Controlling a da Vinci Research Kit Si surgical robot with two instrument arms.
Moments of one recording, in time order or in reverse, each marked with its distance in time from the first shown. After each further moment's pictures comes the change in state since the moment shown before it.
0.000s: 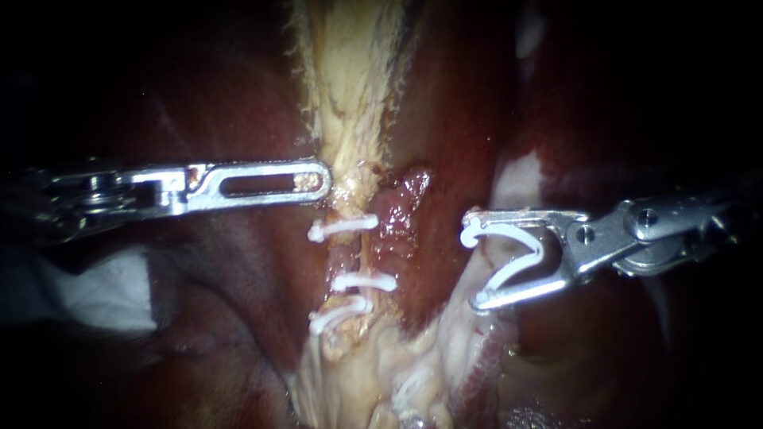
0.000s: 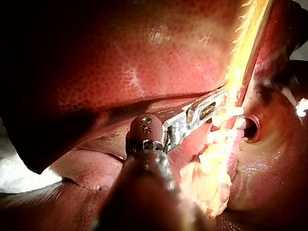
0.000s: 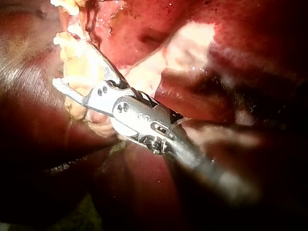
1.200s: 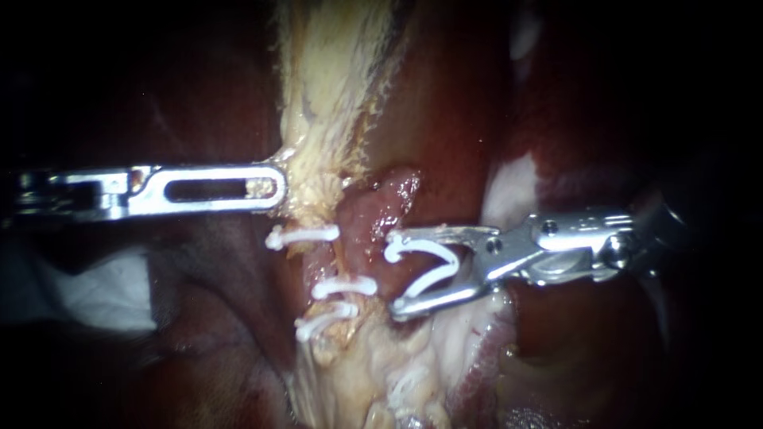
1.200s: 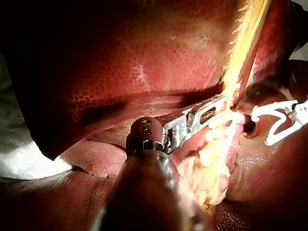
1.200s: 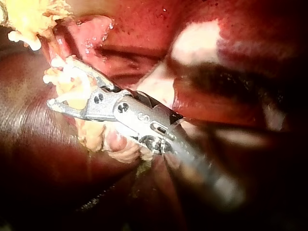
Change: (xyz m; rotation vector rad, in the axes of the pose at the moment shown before) right arm -0.006 0.004 0.011 0.000 -0.032 0.149; left arm -0.001 -0.005 -0.007 0.058 -0.061 -0.001
